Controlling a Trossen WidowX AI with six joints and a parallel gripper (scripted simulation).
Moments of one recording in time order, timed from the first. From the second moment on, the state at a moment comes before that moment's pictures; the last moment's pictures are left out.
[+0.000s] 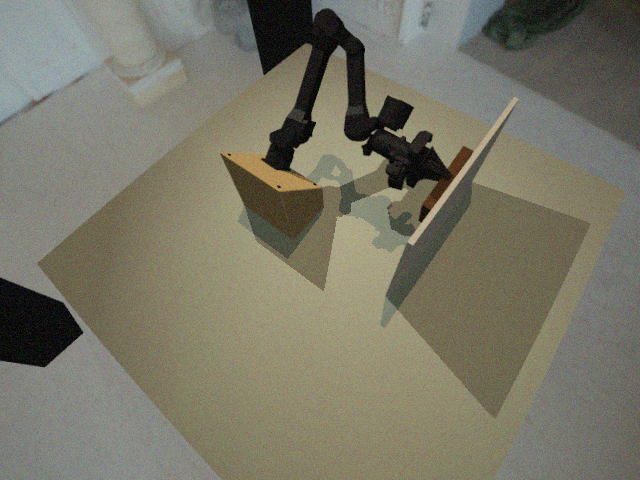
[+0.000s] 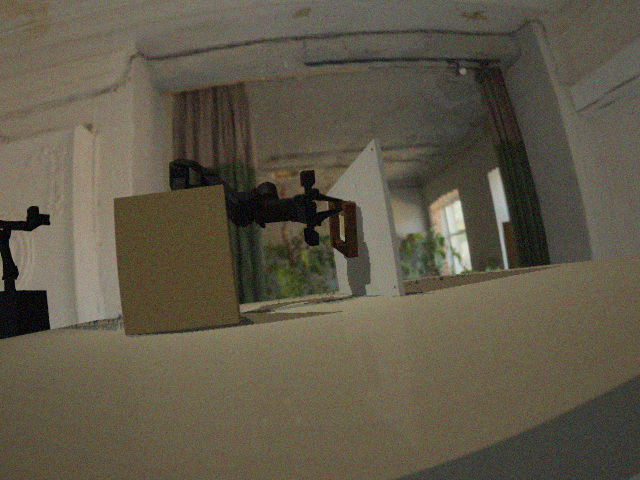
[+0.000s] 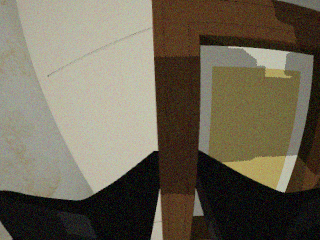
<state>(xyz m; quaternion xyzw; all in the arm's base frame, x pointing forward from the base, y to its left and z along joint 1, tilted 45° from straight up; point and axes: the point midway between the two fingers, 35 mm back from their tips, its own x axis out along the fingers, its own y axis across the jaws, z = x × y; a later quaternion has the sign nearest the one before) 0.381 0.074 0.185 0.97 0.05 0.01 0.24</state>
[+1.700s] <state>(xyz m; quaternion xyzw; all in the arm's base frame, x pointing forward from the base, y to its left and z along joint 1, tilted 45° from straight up) 0.381 0.079 0.186 0.97 0.04 0.02 0.24</state>
